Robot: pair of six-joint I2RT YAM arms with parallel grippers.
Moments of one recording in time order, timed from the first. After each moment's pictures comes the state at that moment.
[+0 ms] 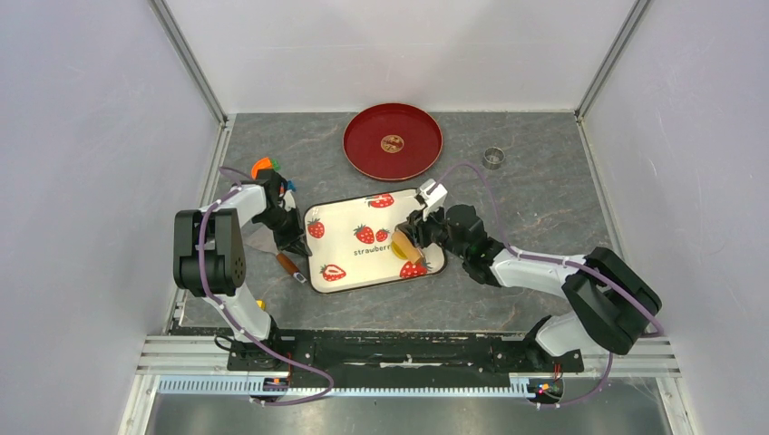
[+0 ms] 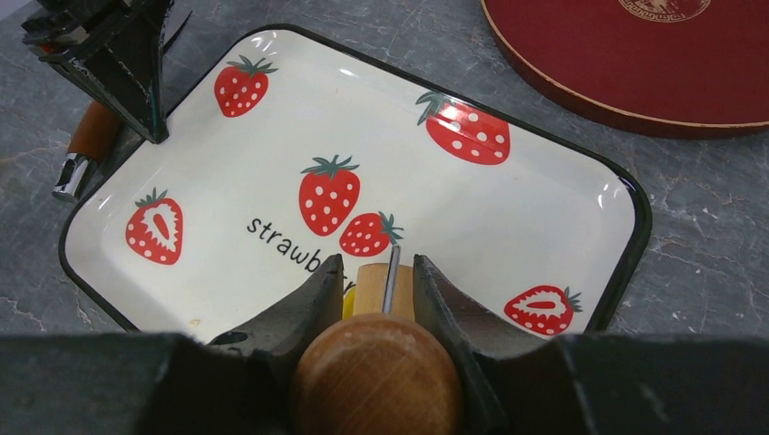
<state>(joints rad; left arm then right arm) 0.03 1.74 1.03 -0.82 0.32 -0.29 0.75 1.45 0.56 0.57 -0.06 0.08</state>
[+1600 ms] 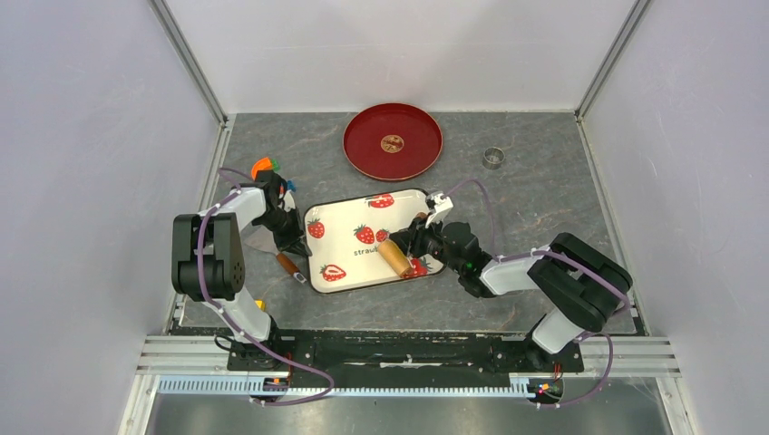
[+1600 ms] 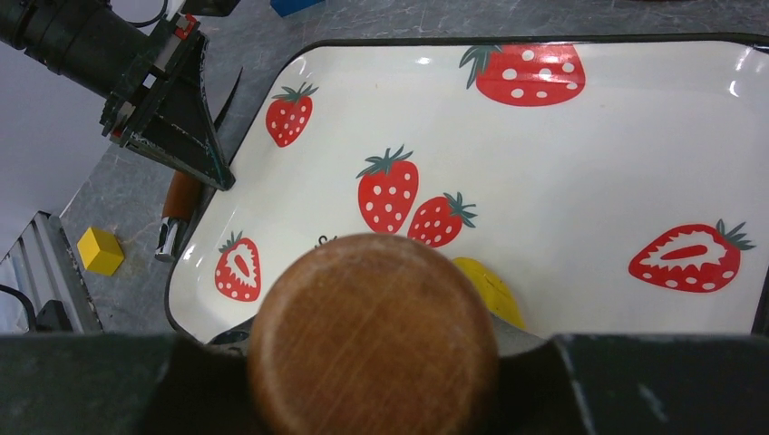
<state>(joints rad) 0.02 1.70 1.00 -0.79 0.32 -0.30 0.80 1.62 0.44 0.92 0.00 0.47</state>
